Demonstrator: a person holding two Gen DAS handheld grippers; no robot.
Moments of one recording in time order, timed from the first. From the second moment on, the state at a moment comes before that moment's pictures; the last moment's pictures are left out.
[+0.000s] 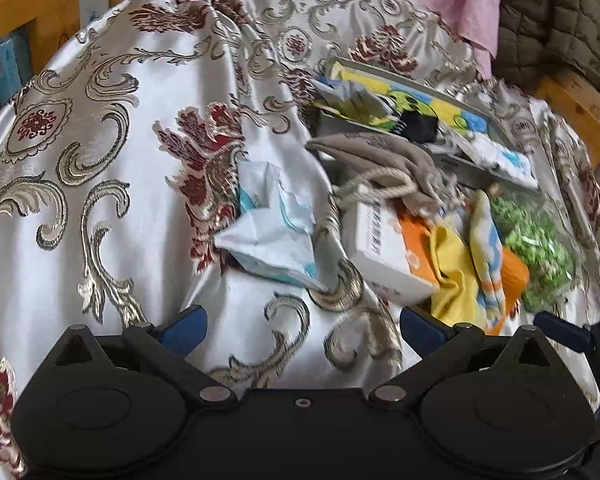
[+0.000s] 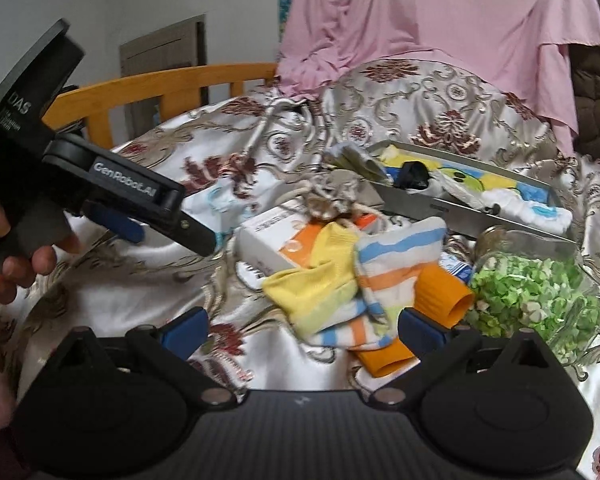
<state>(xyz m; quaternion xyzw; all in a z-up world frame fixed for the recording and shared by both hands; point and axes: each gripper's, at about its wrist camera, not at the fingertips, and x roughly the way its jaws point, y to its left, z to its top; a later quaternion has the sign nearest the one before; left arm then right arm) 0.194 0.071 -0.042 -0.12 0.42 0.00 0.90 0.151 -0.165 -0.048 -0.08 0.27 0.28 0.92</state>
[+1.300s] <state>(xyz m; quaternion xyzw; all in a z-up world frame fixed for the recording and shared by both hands) 0.261 0.122 -0.076 -0.28 0.39 -0.08 0.87 0.222 -0.153 -0.070 -0.02 0.33 0.28 0.90</state>
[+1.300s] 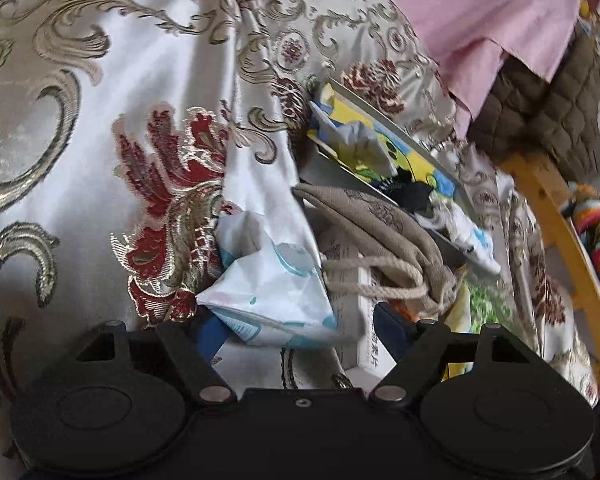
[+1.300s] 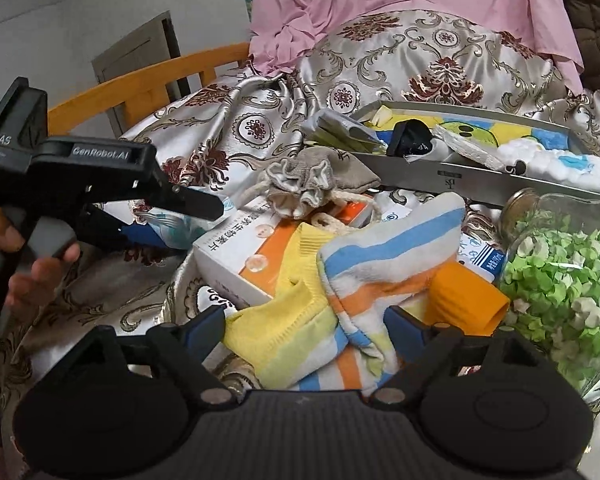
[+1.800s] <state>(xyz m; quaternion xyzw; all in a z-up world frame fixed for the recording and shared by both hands) 0.255 0.141 -0.087 -0.35 0.36 -0.01 0.86 0.222 -0.156 -0.069 -0.01 0.33 0.28 0.90</state>
